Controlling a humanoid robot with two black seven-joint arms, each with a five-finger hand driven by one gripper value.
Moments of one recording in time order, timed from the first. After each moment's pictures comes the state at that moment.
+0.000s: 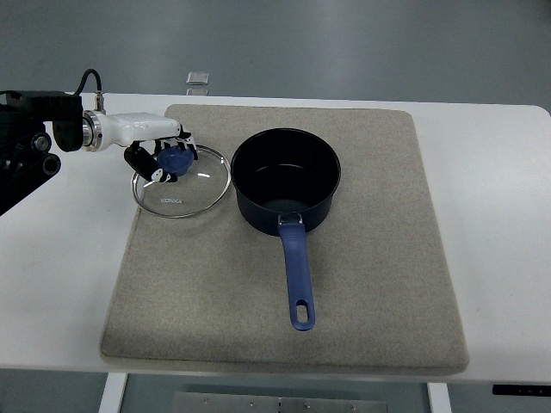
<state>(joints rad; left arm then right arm) -0.94 0.61 -0.54 -1.06 1.72 -0.38 -0.19 0.04 0.00 -0.06 0.21 0.07 -0.15 0.00</state>
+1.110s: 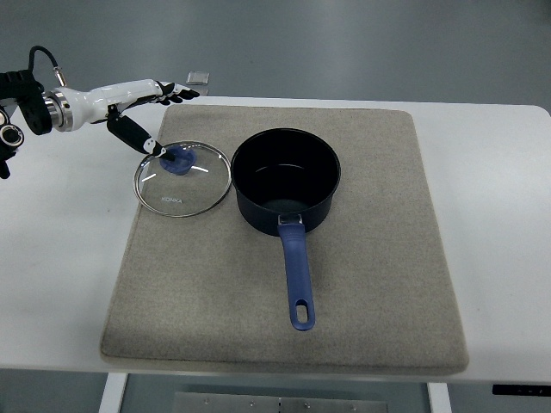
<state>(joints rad) -0.95 0.69 -0.55 -1.06 1.14 -0.36 -0.18 0.04 0.00 -0.06 0.21 0.07 -0.15 0.00</state>
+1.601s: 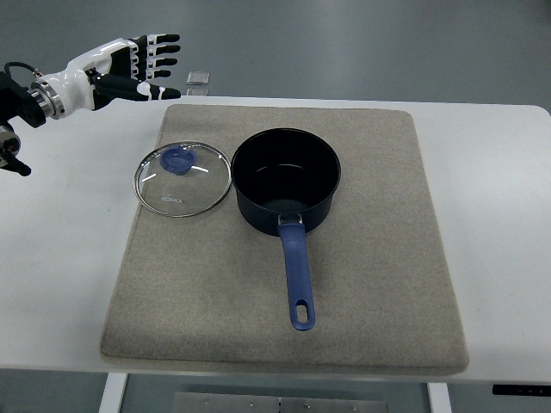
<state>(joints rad) -0.94 0.63 -0.55 -0.89 0.39 -0.36 -0.18 0.04 0.00 -0.06 0.21 0.07 -0.15 0.00</state>
